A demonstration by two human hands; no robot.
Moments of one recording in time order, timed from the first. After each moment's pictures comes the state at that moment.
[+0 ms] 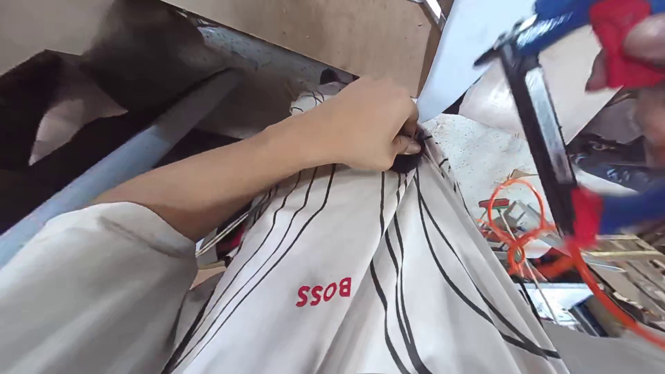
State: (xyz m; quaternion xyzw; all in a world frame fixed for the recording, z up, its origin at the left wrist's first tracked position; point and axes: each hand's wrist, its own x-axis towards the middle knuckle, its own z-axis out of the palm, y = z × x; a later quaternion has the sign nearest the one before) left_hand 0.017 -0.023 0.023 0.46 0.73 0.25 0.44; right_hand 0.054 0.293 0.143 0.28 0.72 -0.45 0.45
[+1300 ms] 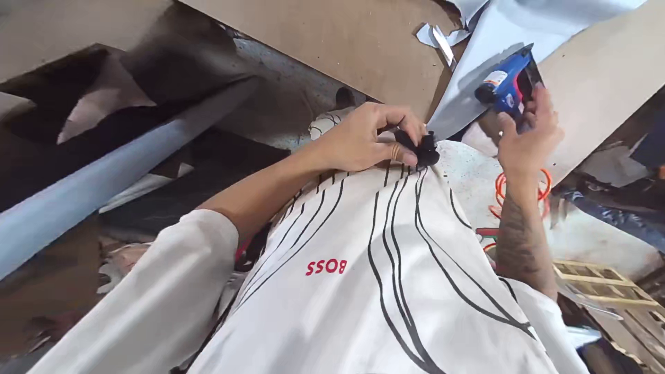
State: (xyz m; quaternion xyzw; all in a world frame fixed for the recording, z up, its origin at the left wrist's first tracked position) left_hand 0.035 -0.058 -0.016 0.29 0.58 0.66 0.38; right_hand 0.148 0.299 -0.052 0.16 0.95 -0.25 0.04
